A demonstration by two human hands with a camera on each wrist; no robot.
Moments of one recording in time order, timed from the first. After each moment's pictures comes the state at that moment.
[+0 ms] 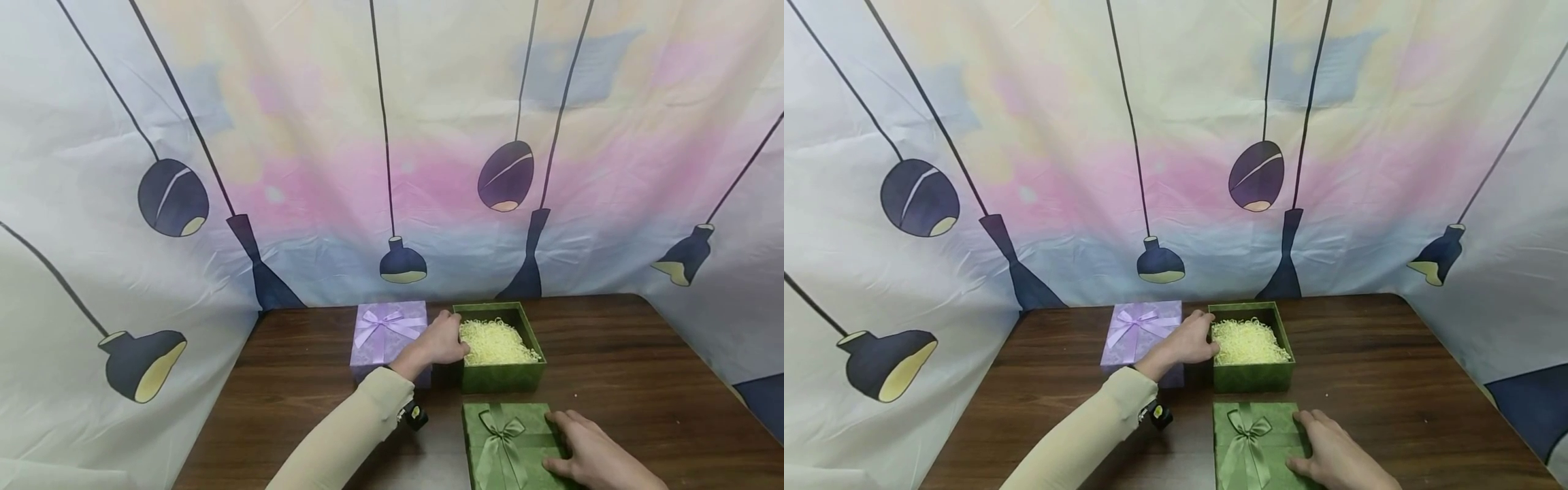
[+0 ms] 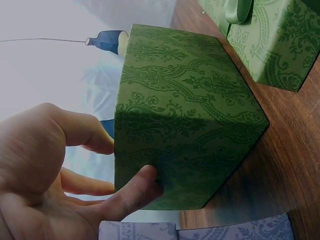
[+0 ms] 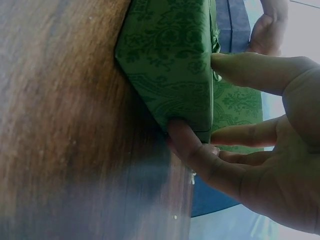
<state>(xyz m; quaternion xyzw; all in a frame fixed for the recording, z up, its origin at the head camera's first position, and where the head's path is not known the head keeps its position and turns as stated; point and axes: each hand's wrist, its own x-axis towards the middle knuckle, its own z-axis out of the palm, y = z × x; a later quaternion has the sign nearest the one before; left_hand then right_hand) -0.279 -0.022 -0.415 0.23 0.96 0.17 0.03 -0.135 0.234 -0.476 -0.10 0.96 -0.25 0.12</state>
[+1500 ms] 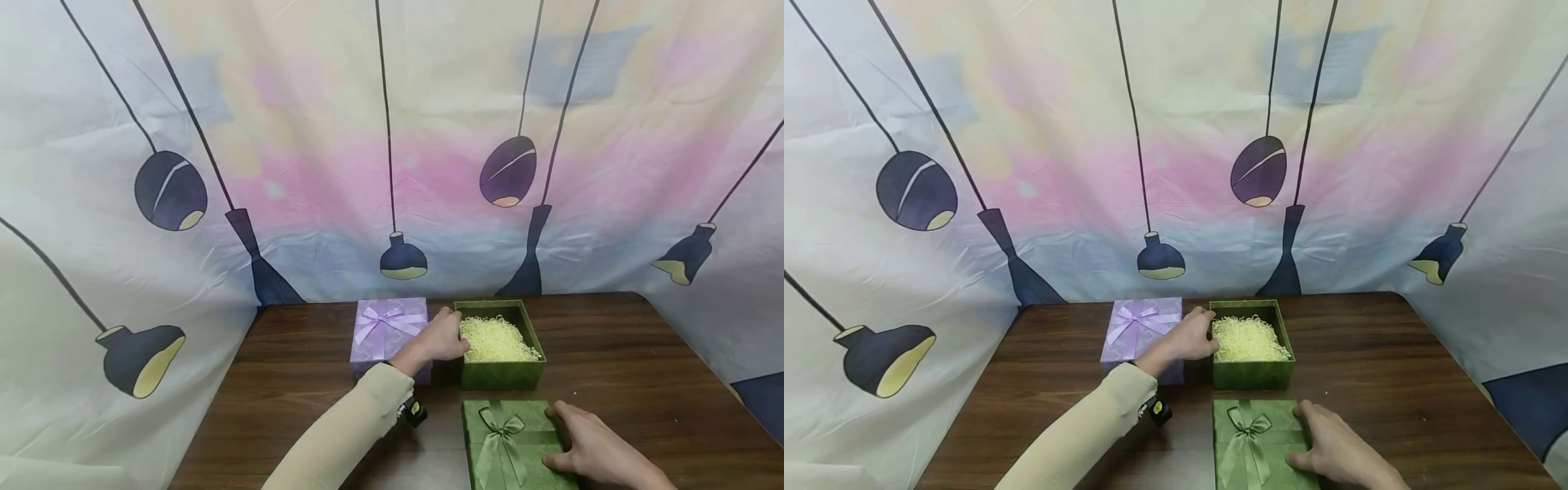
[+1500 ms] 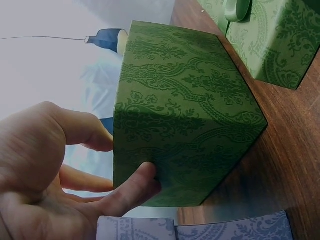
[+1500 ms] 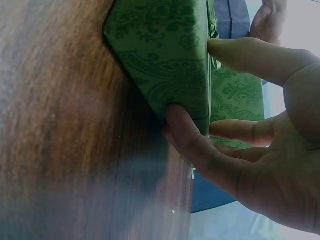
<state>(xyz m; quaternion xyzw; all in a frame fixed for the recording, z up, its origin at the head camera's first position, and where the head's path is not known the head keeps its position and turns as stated) -0.280 -0.023 -0.415 0.24 0.95 0.17 0.02 -0.138 0.242 -0.478 -0.17 0.95 -0.24 0.07</state>
